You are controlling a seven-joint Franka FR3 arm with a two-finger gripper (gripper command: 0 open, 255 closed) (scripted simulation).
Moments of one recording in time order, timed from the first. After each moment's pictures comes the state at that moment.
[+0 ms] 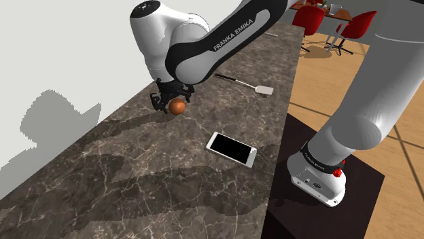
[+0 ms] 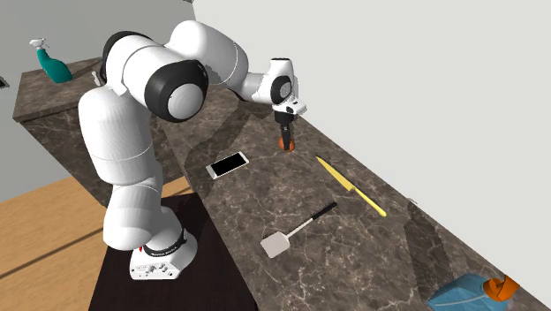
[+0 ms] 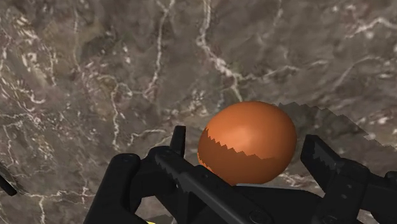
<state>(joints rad) 0.03 0.24 0.62 -2.07 -0.39 2.14 1.03</state>
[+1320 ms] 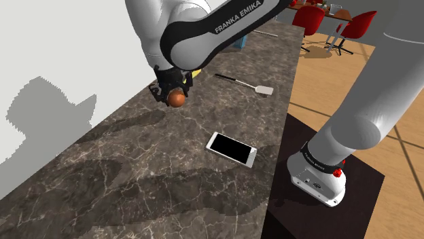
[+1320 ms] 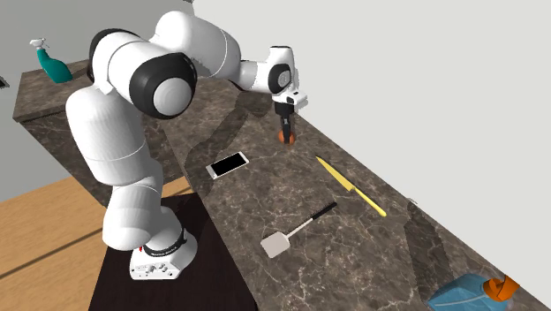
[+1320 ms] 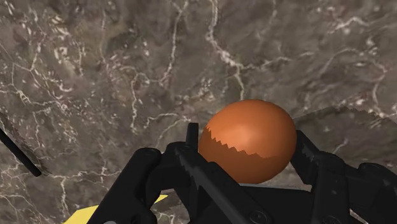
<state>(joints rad) 0.01 0.18 0.64 -2.04 -0.33 2.07 0.99</state>
